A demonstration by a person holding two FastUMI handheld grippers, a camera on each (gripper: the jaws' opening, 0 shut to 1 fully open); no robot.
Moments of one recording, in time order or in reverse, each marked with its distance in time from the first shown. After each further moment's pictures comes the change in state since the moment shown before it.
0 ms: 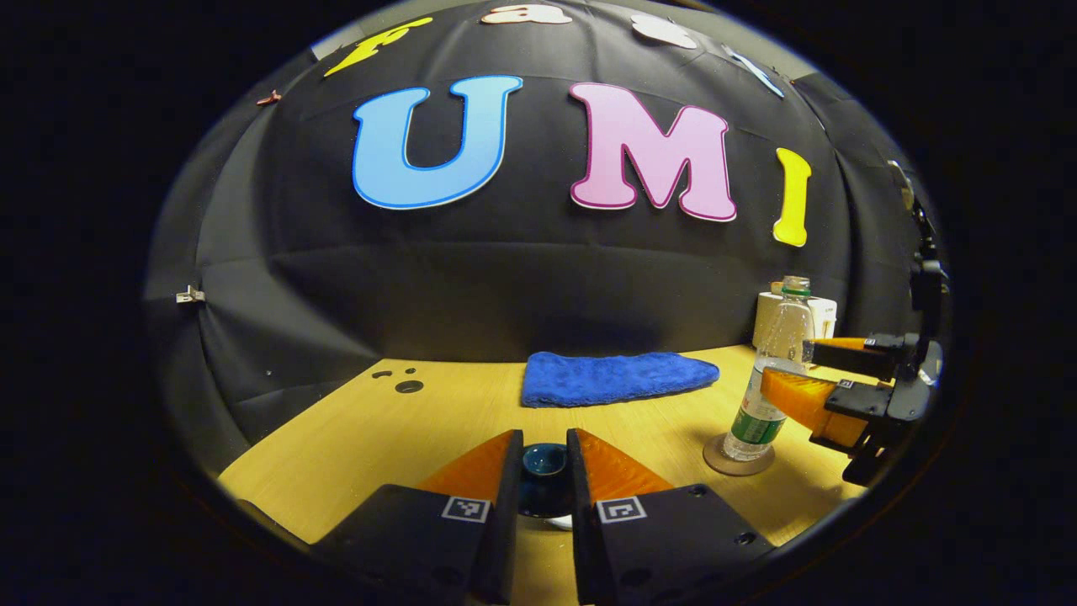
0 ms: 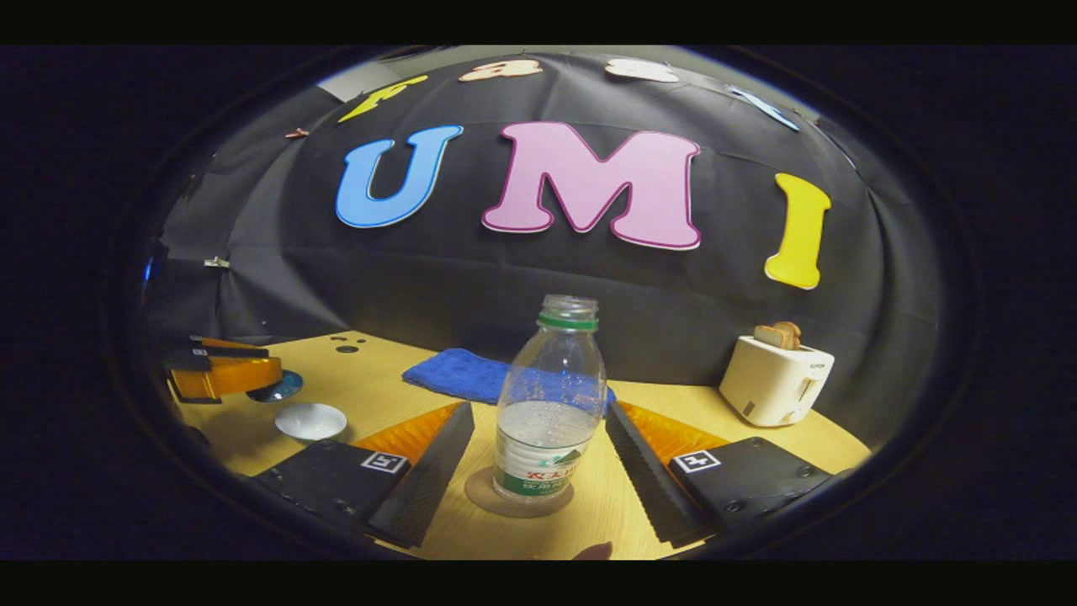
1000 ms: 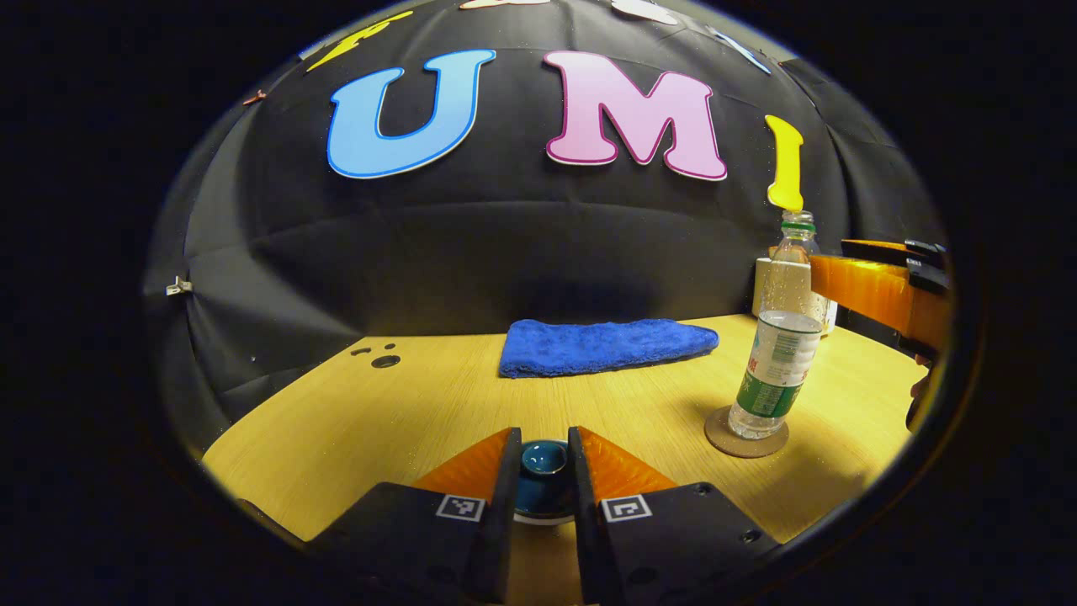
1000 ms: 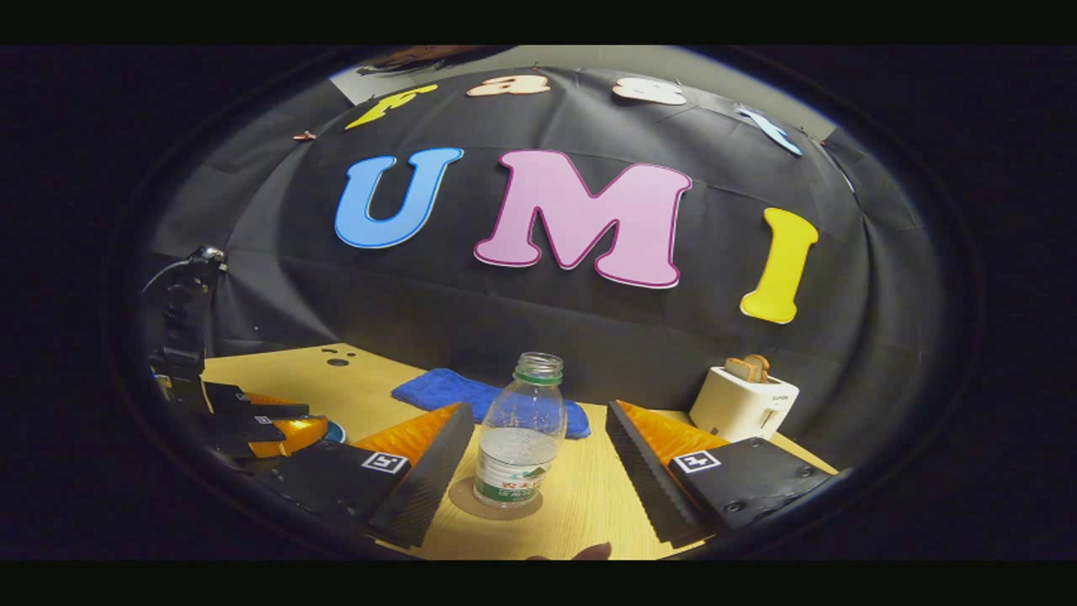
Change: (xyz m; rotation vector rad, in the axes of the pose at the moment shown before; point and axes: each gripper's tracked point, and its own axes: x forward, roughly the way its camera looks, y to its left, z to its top) left arm 0.028 -0.038 -0.047 0.027 0.089 -0.017; right arm -0.035 -0.014 0.053 -0.060 -0.084 -0.037
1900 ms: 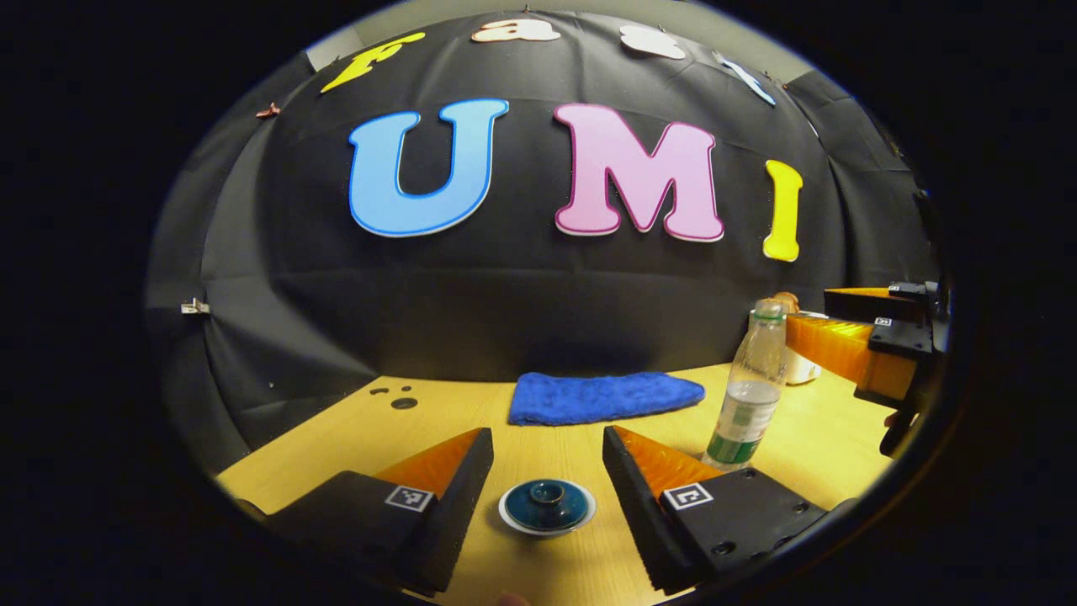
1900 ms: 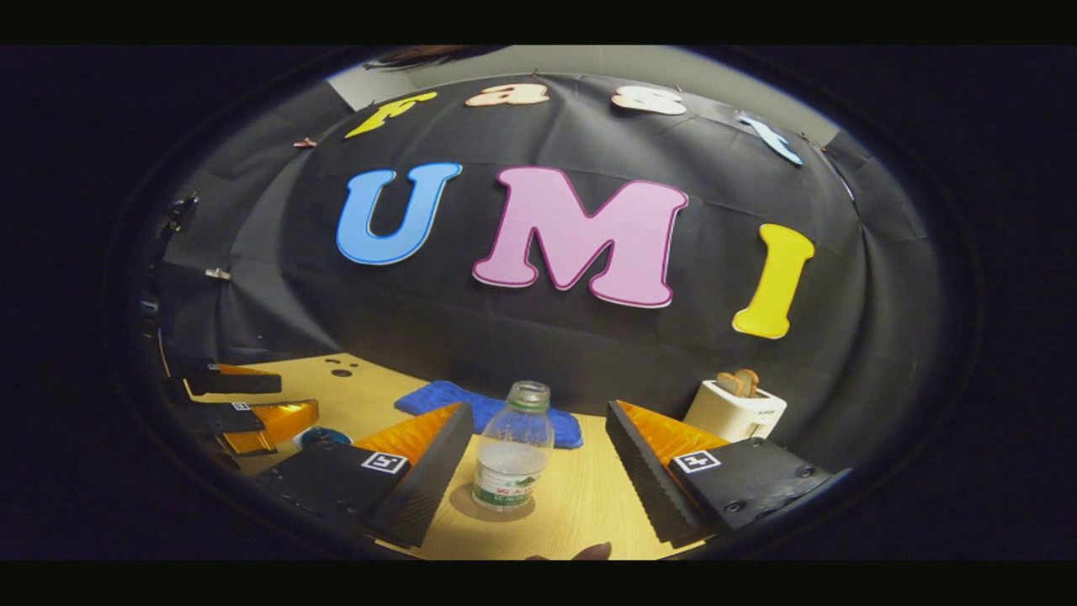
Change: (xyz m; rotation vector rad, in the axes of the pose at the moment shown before) left arm -0.038 0.006 0.050 -0.023 -0.125 0.027; right arm -0.013 -0.003 0.020 -0.010 -0.014 0.004
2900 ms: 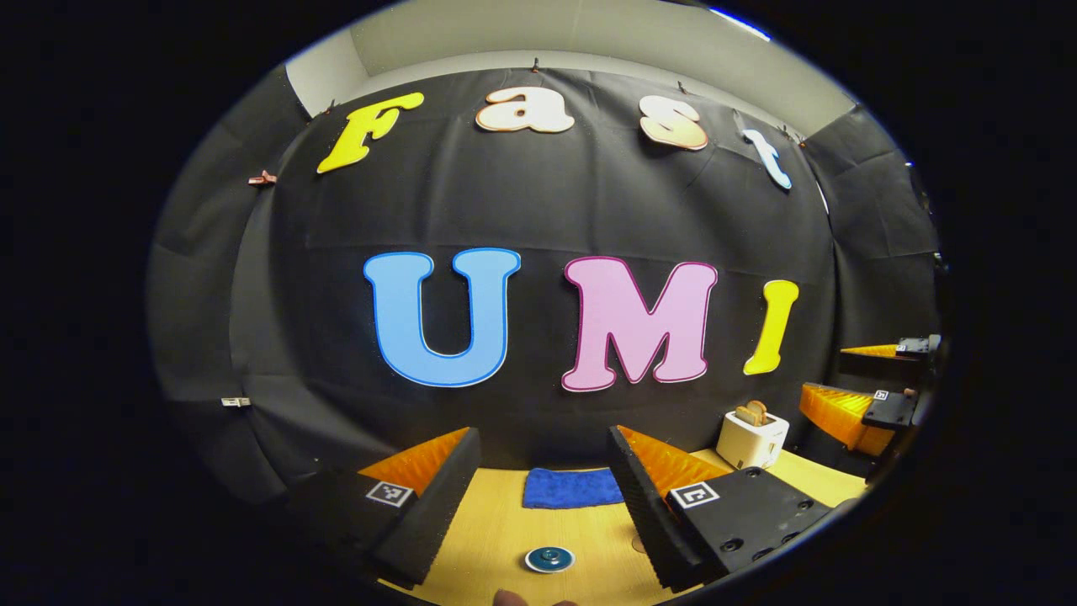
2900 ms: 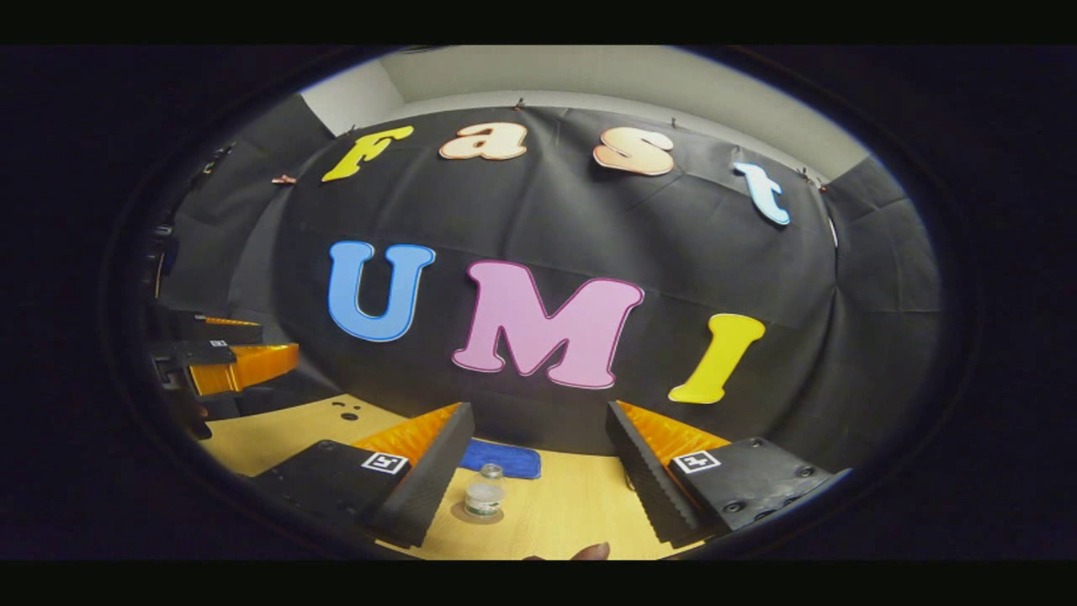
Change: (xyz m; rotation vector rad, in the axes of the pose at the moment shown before) left arm -0.127 0.014 0.273 -0.019 -0.170 -0.002; right arm -0.095 -0.049 0.217 -0.011 -0.049 -0.053
